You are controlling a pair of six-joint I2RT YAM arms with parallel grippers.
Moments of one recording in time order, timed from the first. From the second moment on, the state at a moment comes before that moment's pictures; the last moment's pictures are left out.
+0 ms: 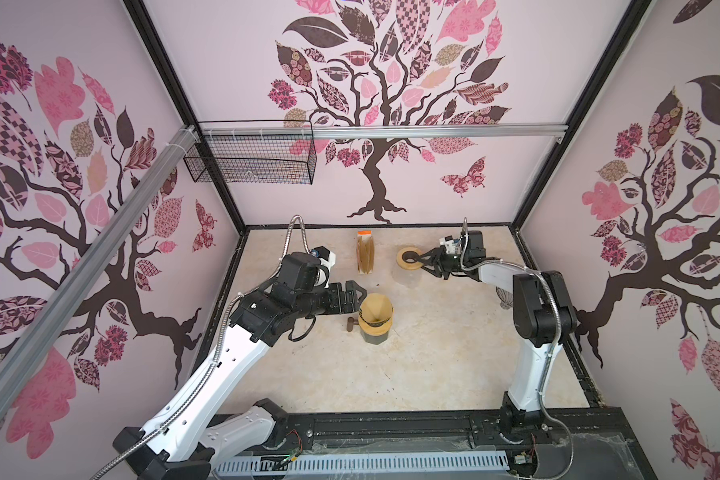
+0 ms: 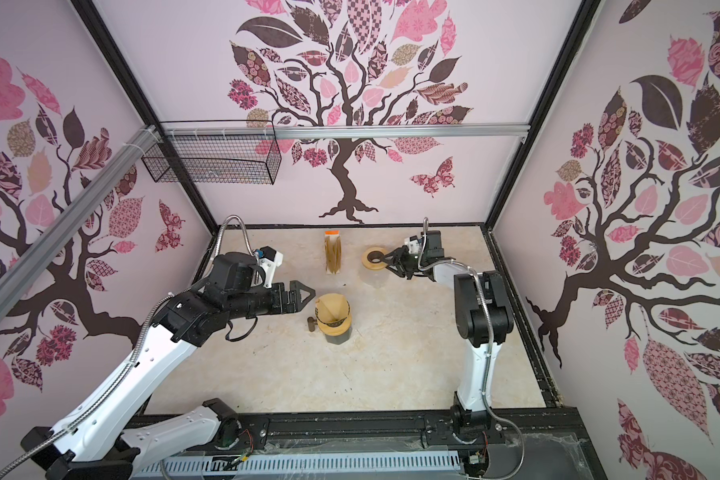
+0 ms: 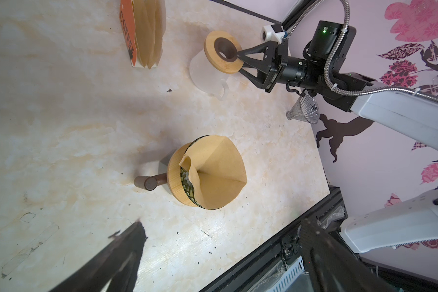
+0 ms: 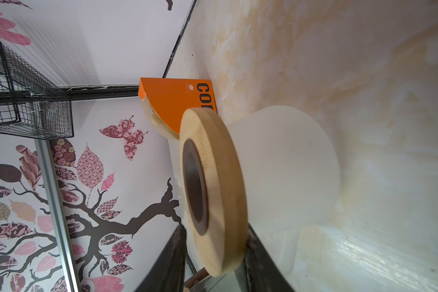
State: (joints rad) left arm -0.56 1.08 1.24 -0.86 0.21 -0.55; right arm 0.11 2.01 1.29 0.00 -0.83 0.92
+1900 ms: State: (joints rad) left arm -0.60 1.01 1.21 -0.96 0.30 -0.46; right arm -0.11 1.33 1.29 -0.88 -0.01 0.70
